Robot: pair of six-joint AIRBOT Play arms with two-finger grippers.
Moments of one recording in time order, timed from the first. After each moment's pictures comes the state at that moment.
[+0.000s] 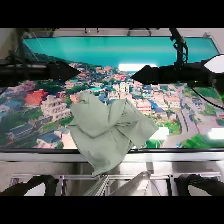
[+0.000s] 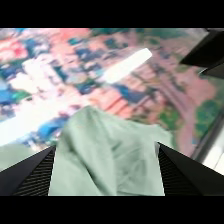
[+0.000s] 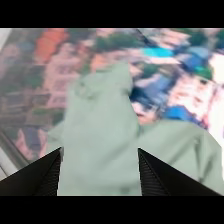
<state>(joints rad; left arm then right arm) 0.03 -1.30 1.29 0.55 -1.19 -0.86 0.11 -1.30 1.23 -0.59 1.05 1.08</state>
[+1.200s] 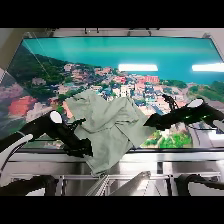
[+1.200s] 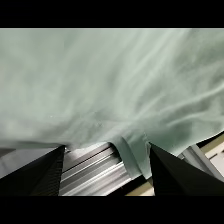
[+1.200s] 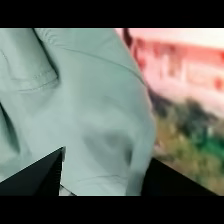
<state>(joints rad) -0.31 -1.39 0.63 0.94 -1.33 -1.41 -0.04 -1.46 0.73 -0.71 1.12 1.06</state>
